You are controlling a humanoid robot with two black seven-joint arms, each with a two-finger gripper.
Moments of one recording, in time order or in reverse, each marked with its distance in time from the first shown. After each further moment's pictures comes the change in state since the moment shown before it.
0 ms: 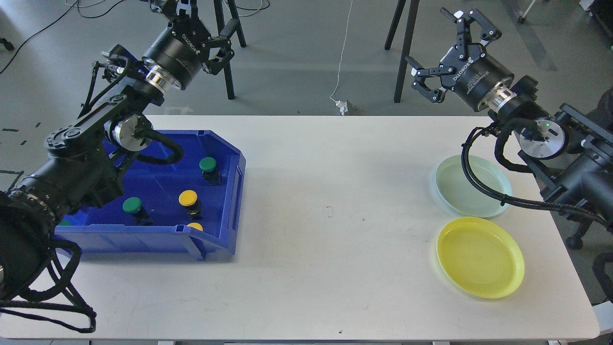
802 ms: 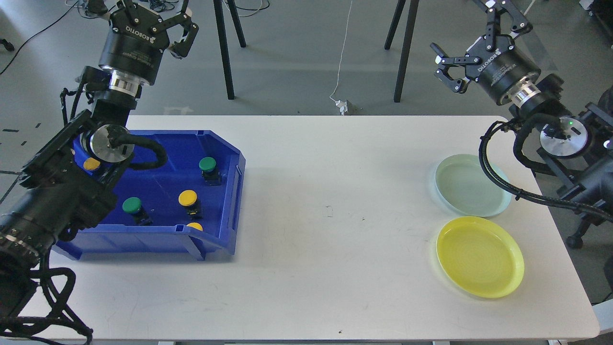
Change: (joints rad) left arm 0.198 0.133 -0.343 -0.376 -0.046 0.000 0.000; right arm -0.066 -0.067 0.097 -0.016 0.005 0.000 0.005
